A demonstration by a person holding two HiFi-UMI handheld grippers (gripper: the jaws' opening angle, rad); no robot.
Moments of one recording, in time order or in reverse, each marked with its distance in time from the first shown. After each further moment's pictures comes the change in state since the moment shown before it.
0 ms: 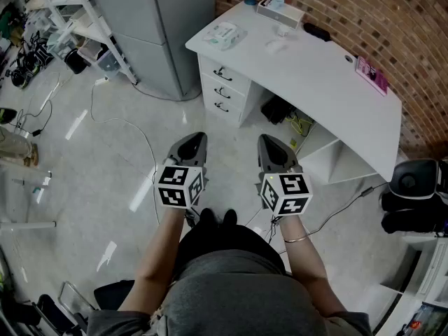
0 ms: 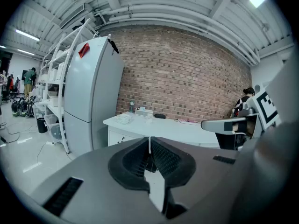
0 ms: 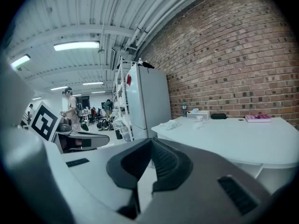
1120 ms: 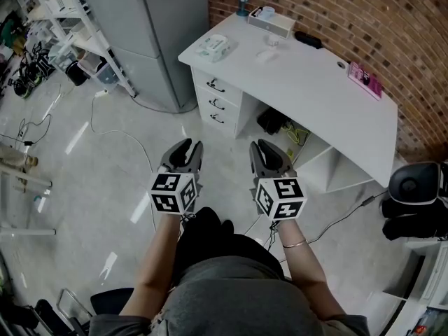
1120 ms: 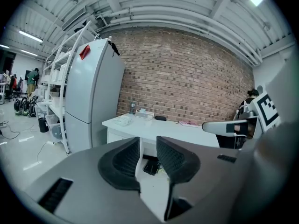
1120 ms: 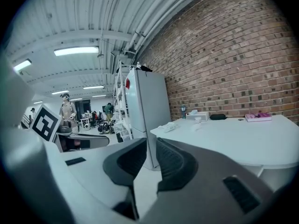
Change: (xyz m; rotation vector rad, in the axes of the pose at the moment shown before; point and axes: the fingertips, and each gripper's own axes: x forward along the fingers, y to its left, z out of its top) left arm 0.007 -0.016 0.006 -0.016 -0.018 0.024; right arm -0.009 -0.023 0.004 0.028 -0.030 0.017
